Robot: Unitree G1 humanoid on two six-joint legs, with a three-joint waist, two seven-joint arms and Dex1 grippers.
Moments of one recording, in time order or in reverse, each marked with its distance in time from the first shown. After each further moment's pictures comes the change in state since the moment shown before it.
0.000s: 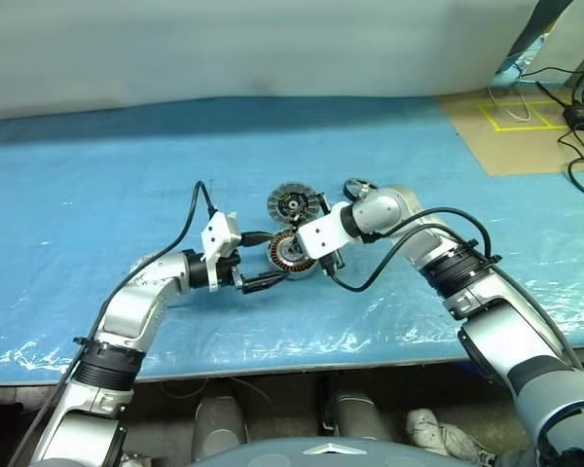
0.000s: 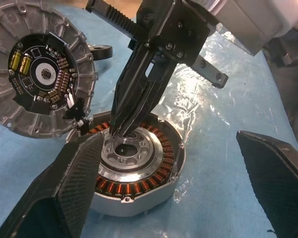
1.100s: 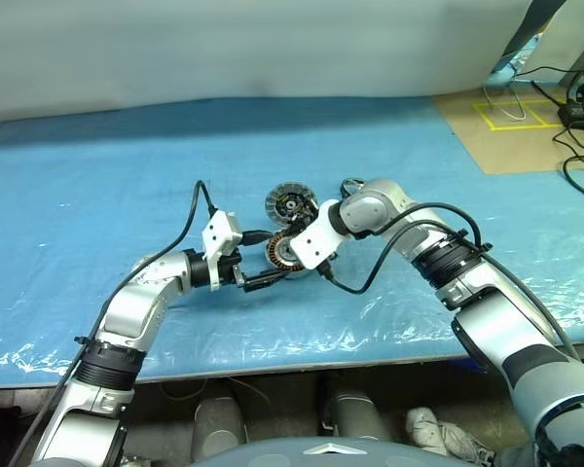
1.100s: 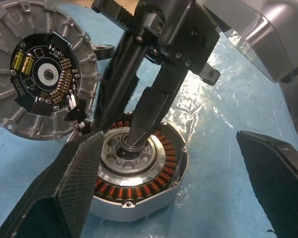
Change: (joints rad) left arm -0.004 -0.002 -0.004 -0.005 -0.002 0.020 0.032; right arm -0.058 0.023 0.047 0.034 -0.113 -0.150 -0.032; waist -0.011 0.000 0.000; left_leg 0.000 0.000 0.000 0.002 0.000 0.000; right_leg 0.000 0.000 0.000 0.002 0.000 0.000
